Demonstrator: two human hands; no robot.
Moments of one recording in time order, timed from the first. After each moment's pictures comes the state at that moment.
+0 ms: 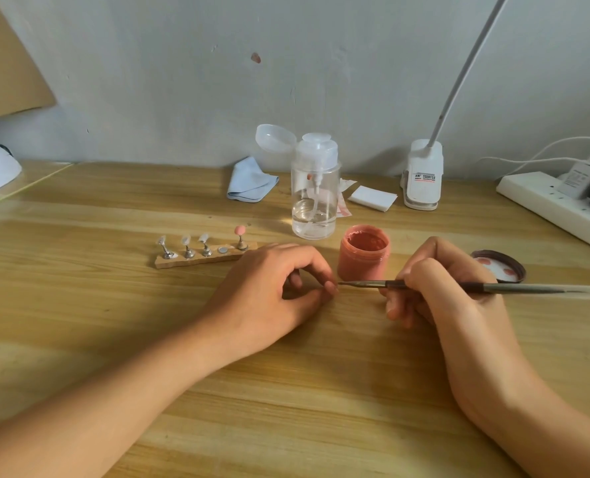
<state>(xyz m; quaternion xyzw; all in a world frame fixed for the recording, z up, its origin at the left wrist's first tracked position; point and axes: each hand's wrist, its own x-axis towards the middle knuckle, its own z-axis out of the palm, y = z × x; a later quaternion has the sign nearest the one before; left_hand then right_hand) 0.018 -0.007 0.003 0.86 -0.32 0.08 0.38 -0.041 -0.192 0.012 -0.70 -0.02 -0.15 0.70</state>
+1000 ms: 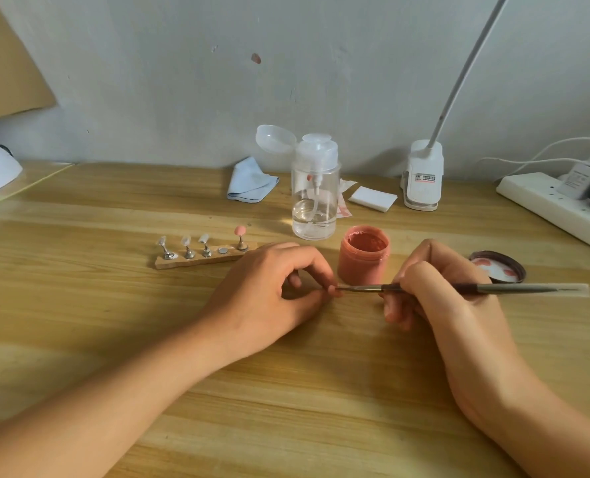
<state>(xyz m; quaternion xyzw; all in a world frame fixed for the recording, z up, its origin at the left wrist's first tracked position) 0.019 -0.008 0.003 0.87 -0.32 0.09 0.38 -0.041 -0.192 0.011 -0.70 -0.01 -0.15 0.69</state>
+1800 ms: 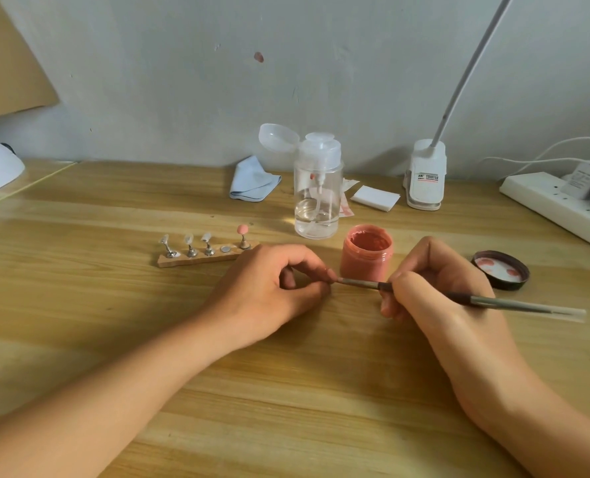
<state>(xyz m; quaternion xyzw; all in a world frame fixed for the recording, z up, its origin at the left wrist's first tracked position) 0.026 -0.006 -0.002 0.86 -0.24 0.02 0.46 -0.041 -0.191 0.013 -0.74 -0.03 -0.15 0.65</state>
